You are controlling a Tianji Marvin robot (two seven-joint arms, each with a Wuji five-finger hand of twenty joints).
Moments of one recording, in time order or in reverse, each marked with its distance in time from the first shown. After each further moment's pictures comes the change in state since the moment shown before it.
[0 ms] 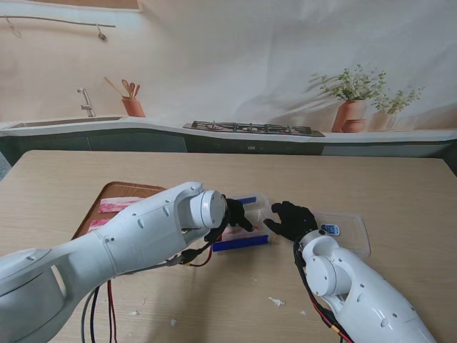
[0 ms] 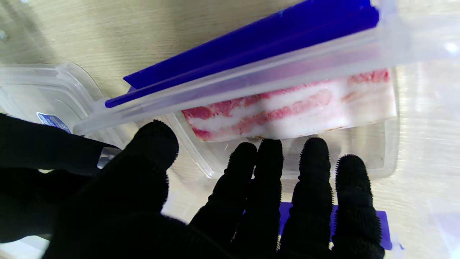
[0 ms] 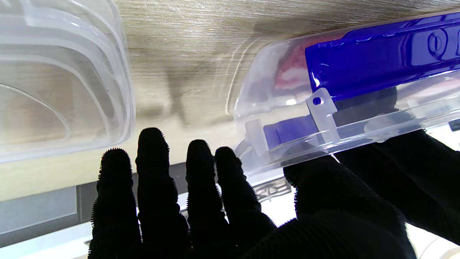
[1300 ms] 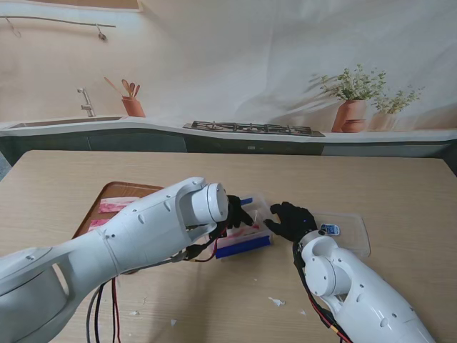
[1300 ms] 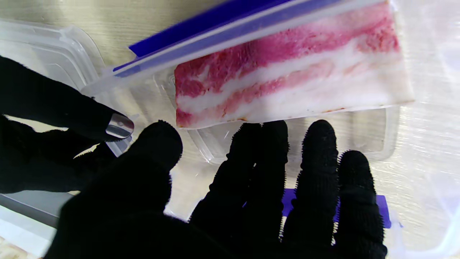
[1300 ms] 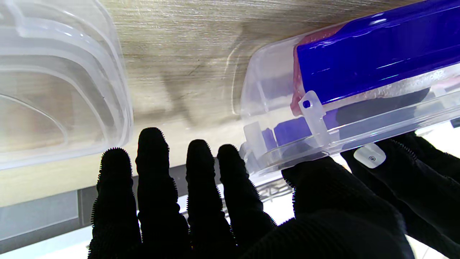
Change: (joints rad) left arm -0.003 -0.012 -0.028 -0.033 -0.063 0.163 0.025; right arm -0.001 -0.004 -0.001 0.001 0.016 0.006 0.000; left_hand 0.015 0.000 0.016 0.000 0.220 0.008 0.083 0.029 0.218 0.033 0.161 0.289 0.177 0.062 0.266 0.223 0.037 0.040 0.064 0.041; right_hand 0.012 0.001 0.008 0.000 0.018 -0.030 -0.001 0.000 0.000 0.000 0.000 0.000 0.000 0.000 0.000 0.000 0.003 0.000 0.001 0.000
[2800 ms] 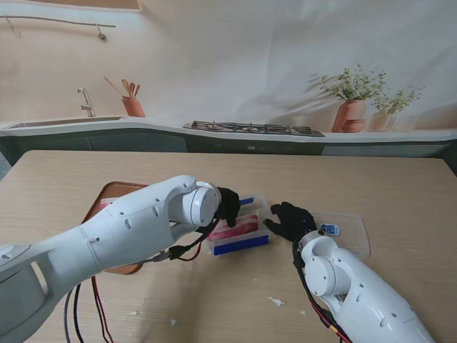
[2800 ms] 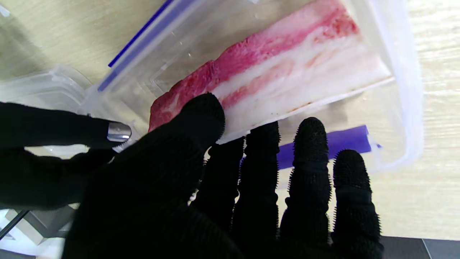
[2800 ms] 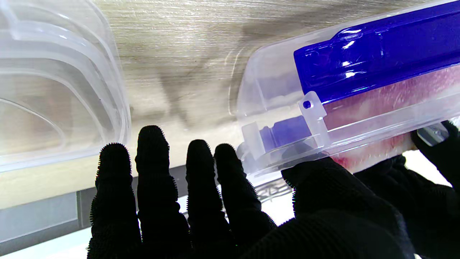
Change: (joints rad) left arm -0.024 0.097 0.032 -0.090 0.220 -0.218 -0.055; right arm 0.001 -0.001 -0.001 0.002 0.007 -0.003 -0.001; left_hand 0.227 -0.265 0.192 -0.045 0.023 -0.165 0.467 0.225 0.156 -0.116 -0.089 0.162 0.025 -0.099 -0.053 -0.039 0.010 -0.042 0.034 0.017; right_hand 0.000 0.000 0.006 0.000 0.010 0.026 0.004 0.000 0.000 0.000 0.000 0.000 0.019 0.000 0.013 0.005 0.037 0.012 0.041 0.000
